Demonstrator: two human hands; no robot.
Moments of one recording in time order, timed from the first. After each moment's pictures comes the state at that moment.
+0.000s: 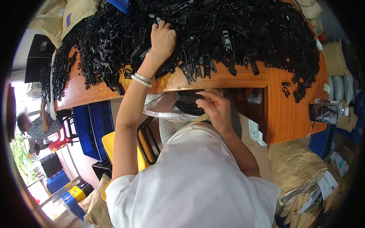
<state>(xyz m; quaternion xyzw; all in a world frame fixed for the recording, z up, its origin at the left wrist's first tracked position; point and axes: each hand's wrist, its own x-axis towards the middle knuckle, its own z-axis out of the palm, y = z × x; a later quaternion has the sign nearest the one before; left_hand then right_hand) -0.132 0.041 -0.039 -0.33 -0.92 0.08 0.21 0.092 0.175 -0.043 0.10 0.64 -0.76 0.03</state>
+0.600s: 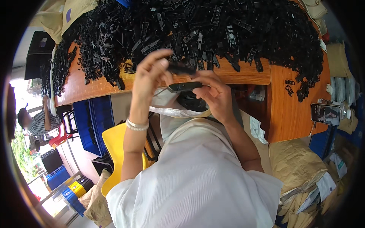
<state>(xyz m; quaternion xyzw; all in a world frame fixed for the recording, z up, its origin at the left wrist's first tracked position) -0.018 -0.003 -0.003 -0.04 -0.58 -0.79 -0.21 0.063 0.172 -0.034 -0.03 0.60 -0.80 -0.04</state>
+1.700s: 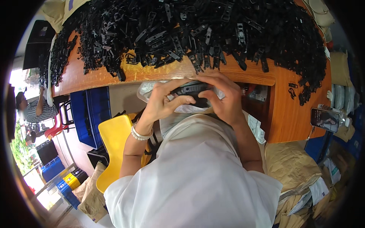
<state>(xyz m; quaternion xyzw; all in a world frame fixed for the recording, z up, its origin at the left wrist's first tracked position) 0.036 -0.006 0.005 -0.20 -0.75 -0.59 -0.21 0.064 0.183 -0.014 -0.17 0.81 -0.55 -0.08</state>
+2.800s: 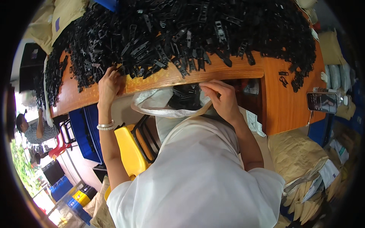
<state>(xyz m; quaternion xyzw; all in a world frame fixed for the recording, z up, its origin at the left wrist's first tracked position) -0.053 -0.133 -0.037 -0.25 -0.96 -0.09 0.07 0.080 0.206 -0.043 -0.03 0.82 -0.57 -0.03</state>
